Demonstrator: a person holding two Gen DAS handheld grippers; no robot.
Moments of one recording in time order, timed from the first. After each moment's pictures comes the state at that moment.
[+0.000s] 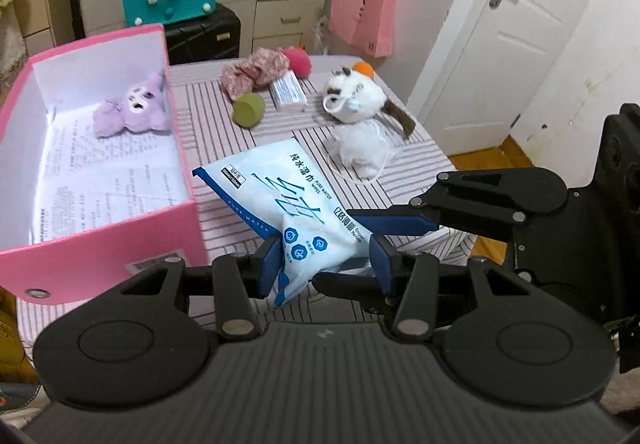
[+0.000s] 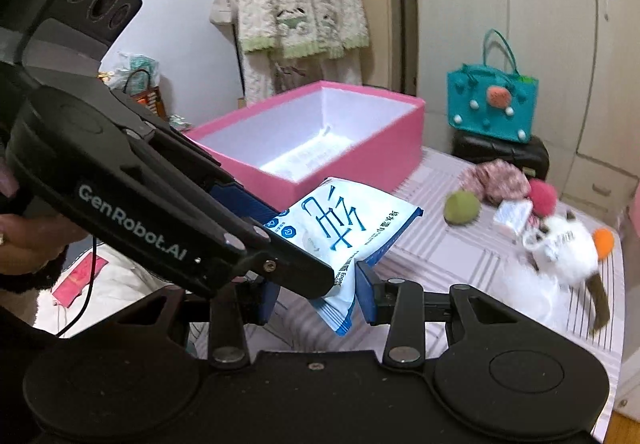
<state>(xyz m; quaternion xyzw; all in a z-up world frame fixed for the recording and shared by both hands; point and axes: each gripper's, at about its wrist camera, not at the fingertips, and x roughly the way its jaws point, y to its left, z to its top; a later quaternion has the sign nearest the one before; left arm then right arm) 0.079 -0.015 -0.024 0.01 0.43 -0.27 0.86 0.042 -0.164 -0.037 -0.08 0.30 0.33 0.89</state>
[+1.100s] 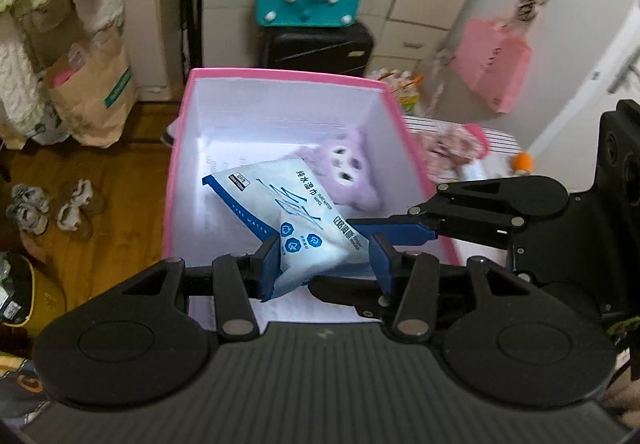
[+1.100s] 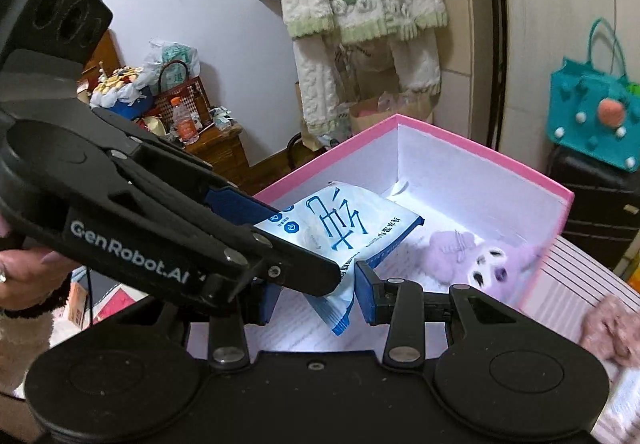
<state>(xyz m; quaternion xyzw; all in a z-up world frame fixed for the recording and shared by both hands) 0.223 0.138 -0.004 -0.06 0.45 -0.14 0.88 0.238 -0.011 -0.030 -0.06 0.37 0.43 0.82</state>
